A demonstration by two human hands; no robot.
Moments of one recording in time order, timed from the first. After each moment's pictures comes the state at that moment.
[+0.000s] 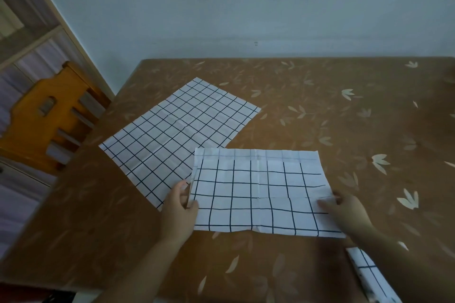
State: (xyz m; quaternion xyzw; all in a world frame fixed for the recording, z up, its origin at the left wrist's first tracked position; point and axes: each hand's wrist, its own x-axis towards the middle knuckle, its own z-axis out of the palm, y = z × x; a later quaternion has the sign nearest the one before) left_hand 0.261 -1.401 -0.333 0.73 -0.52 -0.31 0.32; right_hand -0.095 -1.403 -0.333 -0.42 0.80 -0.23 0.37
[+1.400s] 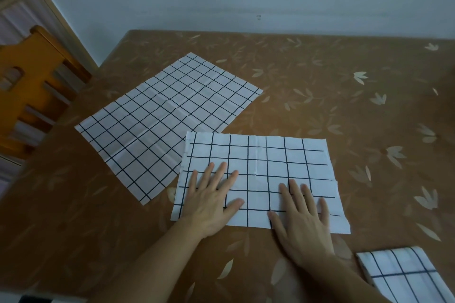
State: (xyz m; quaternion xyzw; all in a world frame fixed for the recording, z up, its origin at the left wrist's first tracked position) left_hand 0.209 -1.438 -0.383 0.58 -0.80 -0.12 -0.05; right_hand -0.011 -1.380 -0.381 -0.69 0.72 -0.03 0.13
